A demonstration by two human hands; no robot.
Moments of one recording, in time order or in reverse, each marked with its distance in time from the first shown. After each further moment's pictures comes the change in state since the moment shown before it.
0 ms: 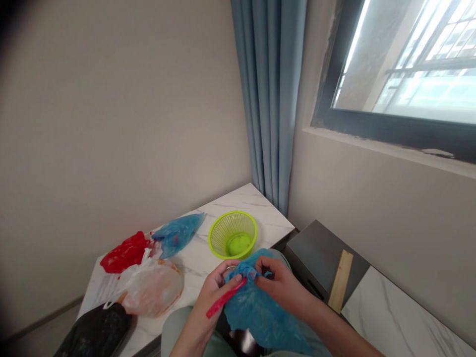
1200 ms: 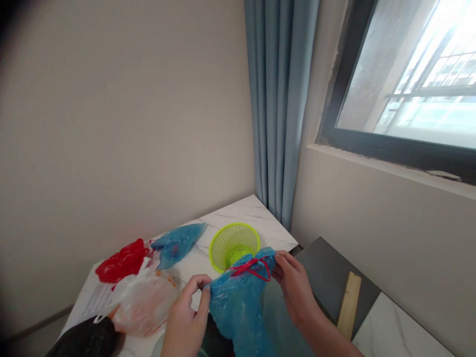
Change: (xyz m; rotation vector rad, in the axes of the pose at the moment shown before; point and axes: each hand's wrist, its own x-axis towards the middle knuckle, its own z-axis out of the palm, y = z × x) left_hand -0.019 0.016 -0.040 0.784 0.513 0.408; right_hand 0.030 0.002 -0.006 0.494 0.479 -0.054
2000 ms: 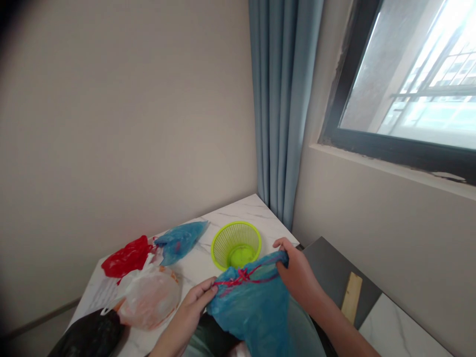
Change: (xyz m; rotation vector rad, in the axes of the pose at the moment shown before) left_hand 0.010 -0.022 -0.001 -0.539 -0.265 -0.423; right_hand 0.016 -0.028 -0.018 -0.792 -0.164 -0.339
